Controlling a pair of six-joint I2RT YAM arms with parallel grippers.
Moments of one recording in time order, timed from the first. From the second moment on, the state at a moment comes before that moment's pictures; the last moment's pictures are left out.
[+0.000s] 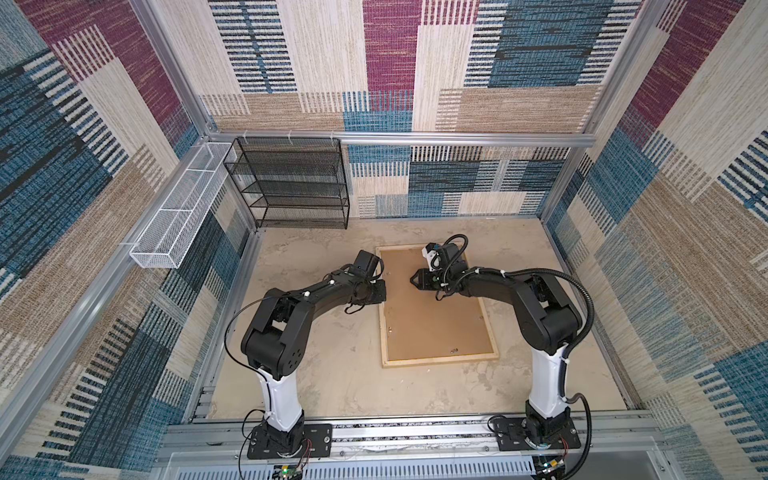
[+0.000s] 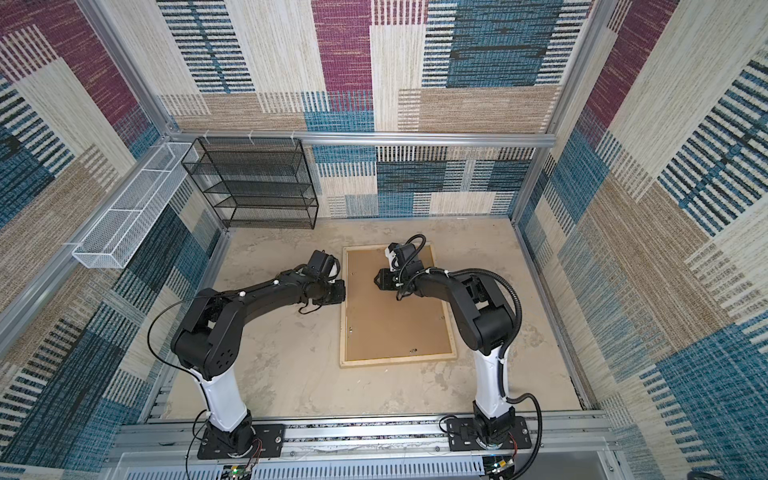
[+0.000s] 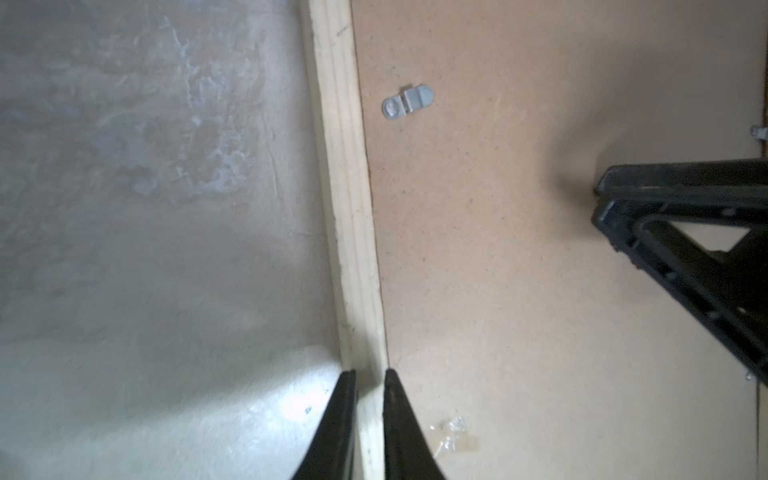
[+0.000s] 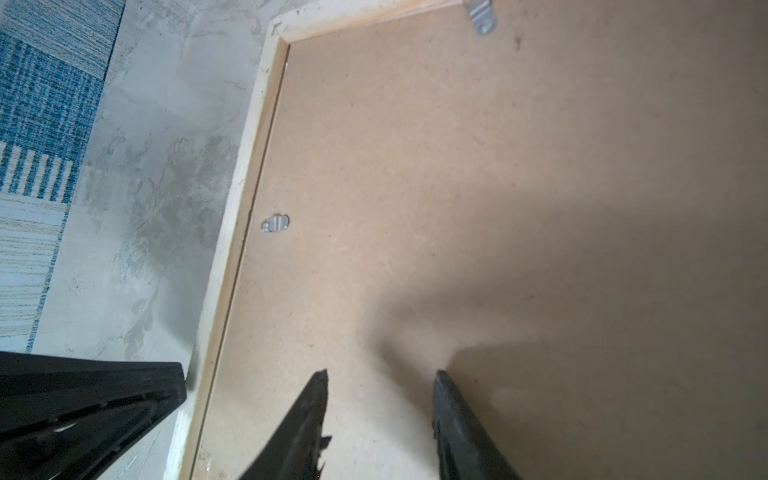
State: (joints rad) left arm -0.48 1.87 1.19 -0.36 0.11 -0.49; right arm 0.44 2.02 1.23 -0.01 -0.33 0.42
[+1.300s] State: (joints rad) left arm -0.48 1.90 1.22 -0.35 0.12 -0.49; right arm 0.51 2.19 1.41 0.04 -0.50 0.49
